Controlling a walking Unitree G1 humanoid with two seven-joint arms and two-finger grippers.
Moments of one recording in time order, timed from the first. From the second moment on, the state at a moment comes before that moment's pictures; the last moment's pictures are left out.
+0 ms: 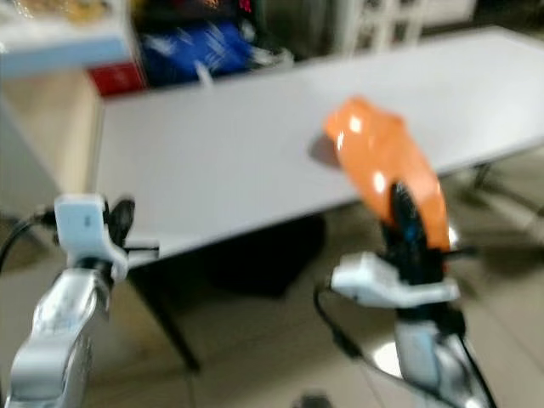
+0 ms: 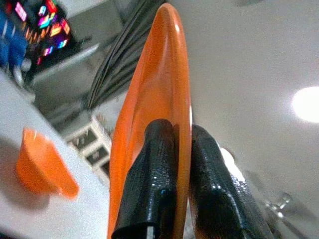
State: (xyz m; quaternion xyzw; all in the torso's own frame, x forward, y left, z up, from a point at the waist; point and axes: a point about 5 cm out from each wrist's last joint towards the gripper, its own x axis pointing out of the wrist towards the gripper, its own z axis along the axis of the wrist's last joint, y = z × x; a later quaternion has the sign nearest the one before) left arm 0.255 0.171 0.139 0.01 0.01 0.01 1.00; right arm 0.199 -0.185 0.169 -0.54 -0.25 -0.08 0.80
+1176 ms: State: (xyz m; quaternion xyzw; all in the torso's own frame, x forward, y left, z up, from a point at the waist) left arm 0.256 0.171 0.116 -0.04 0.08 -0.01 1.00; right arm 0.219 -0.221 0.085 -0.17 0.09 -0.08 0.98
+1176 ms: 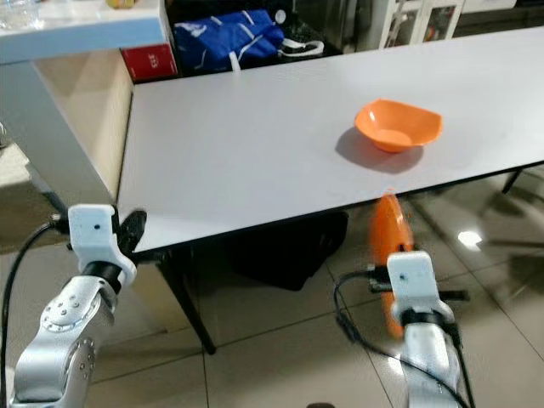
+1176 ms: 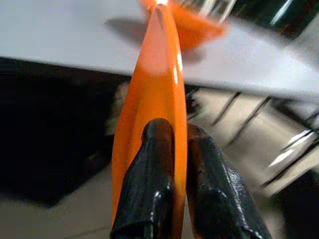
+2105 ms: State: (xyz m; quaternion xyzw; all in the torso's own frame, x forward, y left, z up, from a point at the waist) left arm 0.223 0.180 0.091 -0.08 0.13 0.01 0.99; right arm 0.221 -0.192 0.076 -0.02 0.15 0.03 0.99
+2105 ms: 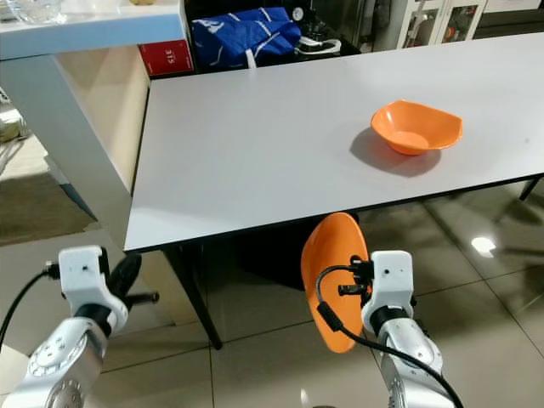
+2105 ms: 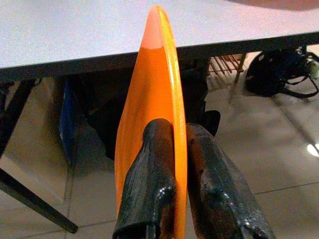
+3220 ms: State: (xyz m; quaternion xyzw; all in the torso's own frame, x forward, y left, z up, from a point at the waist) left arm 0.241 0.178 0.105 -0.06 0.10 0.03 0.99; right arm 0.241 -0.161 0.086 -0.06 0.12 0.10 0.99
